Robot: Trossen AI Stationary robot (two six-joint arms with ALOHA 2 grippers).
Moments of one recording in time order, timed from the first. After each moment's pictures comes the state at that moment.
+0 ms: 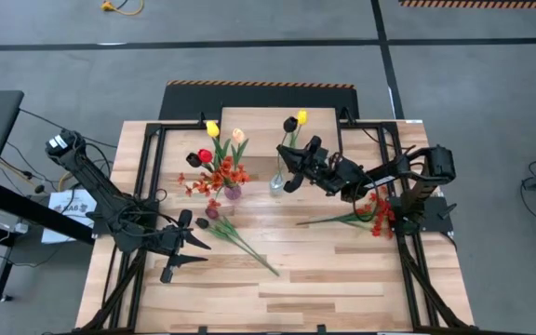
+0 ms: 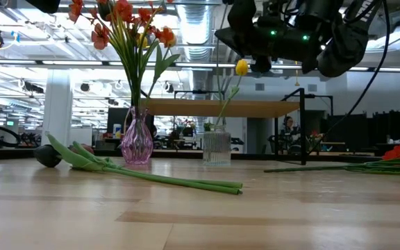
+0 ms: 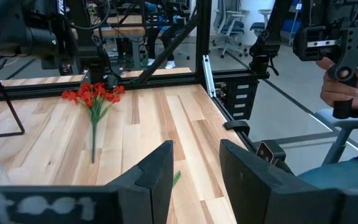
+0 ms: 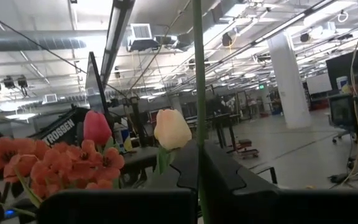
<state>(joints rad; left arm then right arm) -0.82 0.90 0.48 0.24 -0.59 -0.14 -0.09 1.72 0.65 1.48 0.34 0.04</state>
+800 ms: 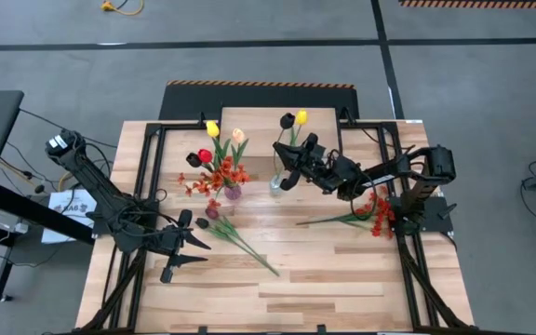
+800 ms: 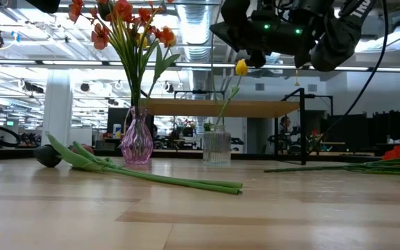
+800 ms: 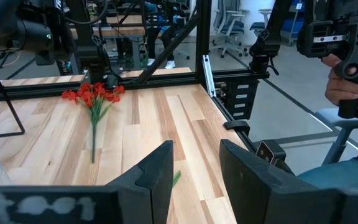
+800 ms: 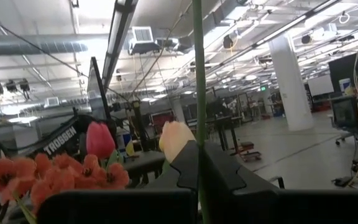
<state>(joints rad) -0.82 0.90 0.48 0.24 -0.59 -0.14 -0.09 1.72 0.72 1.42 0.34 0.04</state>
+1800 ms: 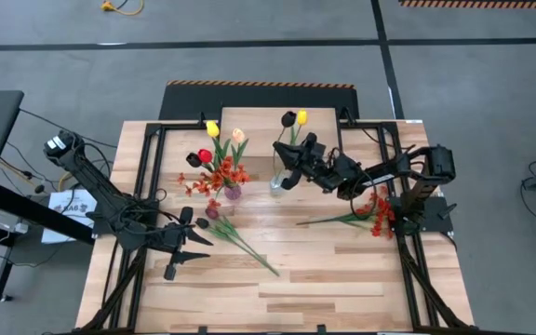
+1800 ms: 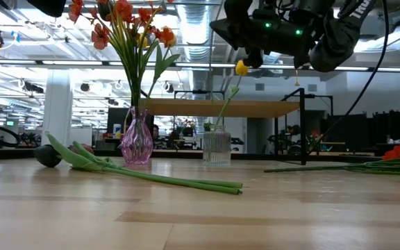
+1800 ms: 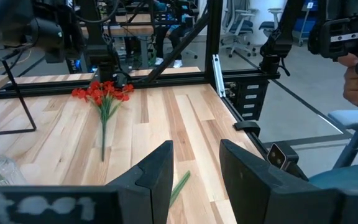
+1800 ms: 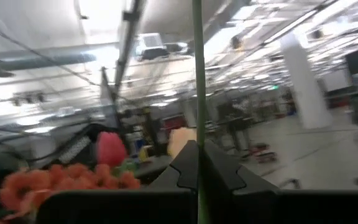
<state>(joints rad) -0.79 0.90 0.48 0.24 -0.59 -0.14 -0.11 1.72 0.72 1.45 0.29 0.11</state>
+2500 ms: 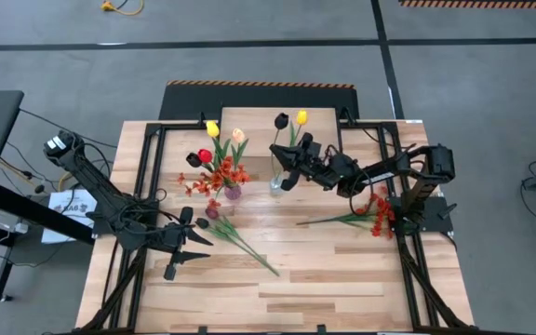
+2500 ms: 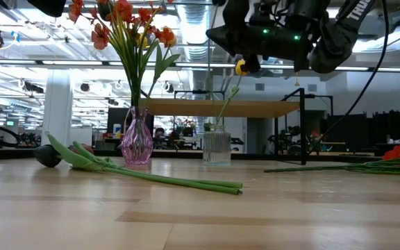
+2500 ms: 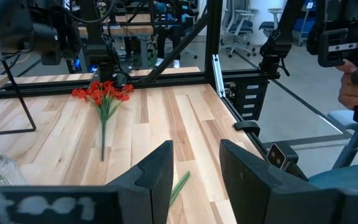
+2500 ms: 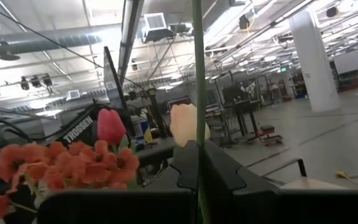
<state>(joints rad) -0.79 0.90 0.48 0.24 -0.59 -0.14 -0.13 1.72 0.72 1.36 0.23 0.15</state>
